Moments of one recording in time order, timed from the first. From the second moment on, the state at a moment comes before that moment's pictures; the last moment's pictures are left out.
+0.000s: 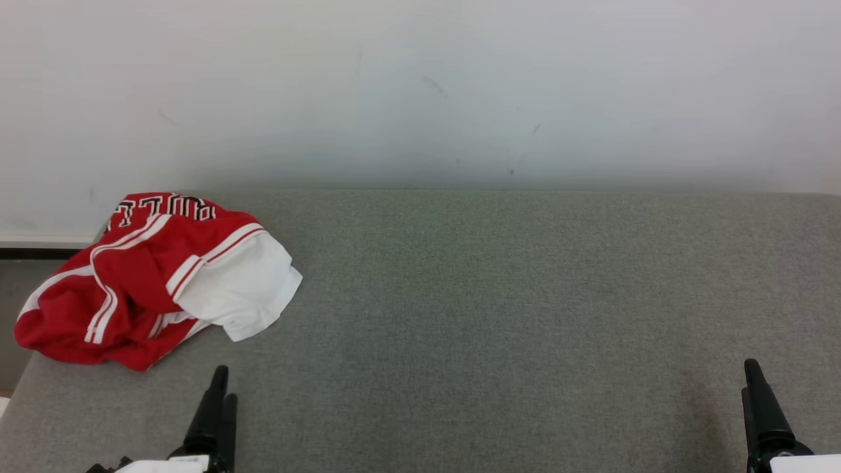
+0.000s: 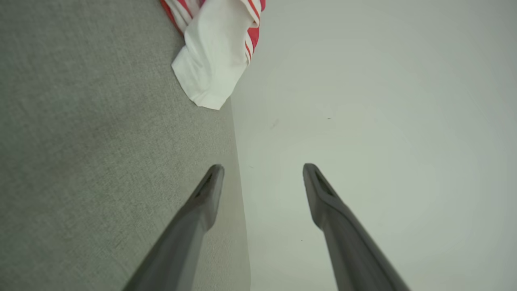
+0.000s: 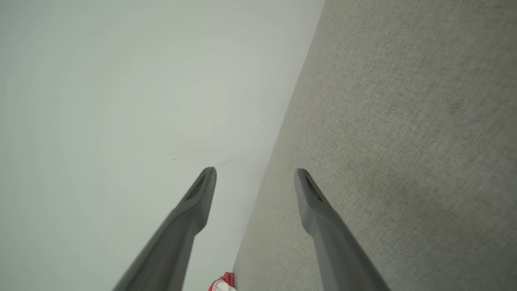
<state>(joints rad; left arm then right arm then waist) -0.07 0.04 0.06 0.29 -1.54 -0.13 0.06 -0.05 -0.03 -0.10 0.24 1.46 0.13 0.06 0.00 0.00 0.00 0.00</state>
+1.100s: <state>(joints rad) -0.08 0.05 0.02 0.26 -0.83 -0.04 -0.07 -0.02 -0.12 0.00 0.16 0.85 0.13 -0.07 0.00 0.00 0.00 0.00</state>
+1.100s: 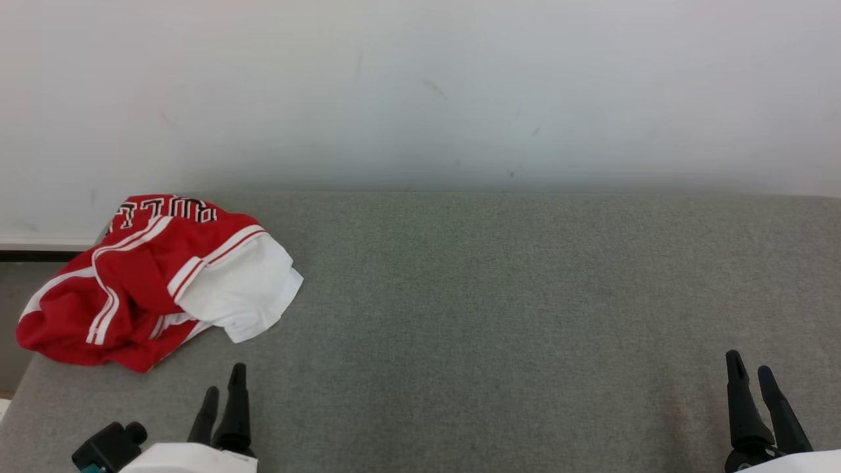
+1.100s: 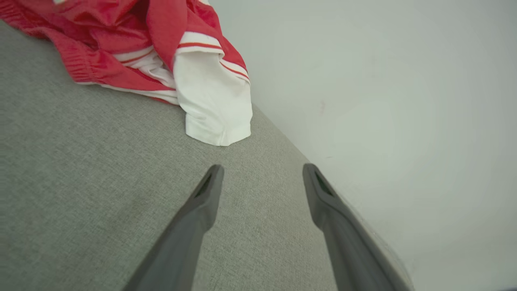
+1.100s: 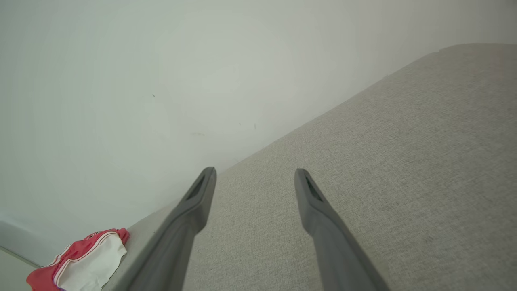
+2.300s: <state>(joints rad) -0.08 0.10 -0.02 0.28 -0.40 0.02 -0.17 0.01 -0.15 0.02 0.18 0.45 0.13 -0.17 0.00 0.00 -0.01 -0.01</state>
